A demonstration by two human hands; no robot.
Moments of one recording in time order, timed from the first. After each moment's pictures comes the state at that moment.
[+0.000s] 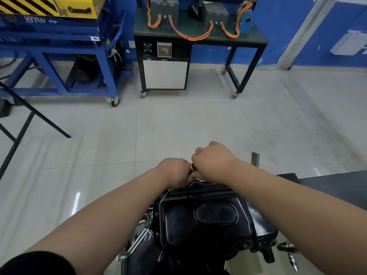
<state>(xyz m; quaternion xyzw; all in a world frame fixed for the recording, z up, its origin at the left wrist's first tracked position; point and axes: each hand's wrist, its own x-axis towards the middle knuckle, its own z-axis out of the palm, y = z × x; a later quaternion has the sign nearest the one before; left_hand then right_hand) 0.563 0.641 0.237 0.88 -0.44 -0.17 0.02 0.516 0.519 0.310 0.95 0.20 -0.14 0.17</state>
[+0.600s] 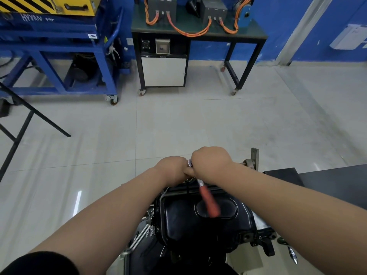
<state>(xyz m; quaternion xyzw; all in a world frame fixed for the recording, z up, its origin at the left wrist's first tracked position) 0.560 0.645 0.232 0.90 -0.38 -0.23 0.05 0.509 0.536 0.307 0.98 0.05 -0.19 0.09</state>
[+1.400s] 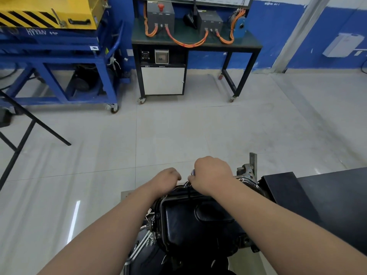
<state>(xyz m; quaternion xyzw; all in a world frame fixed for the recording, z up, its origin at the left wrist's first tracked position) 0.541 0.670 0.226 0.83 -0.09 -0.37 0.41 0.488 0.539 0.295 0.99 -0.08 -0.14 -0.03</state>
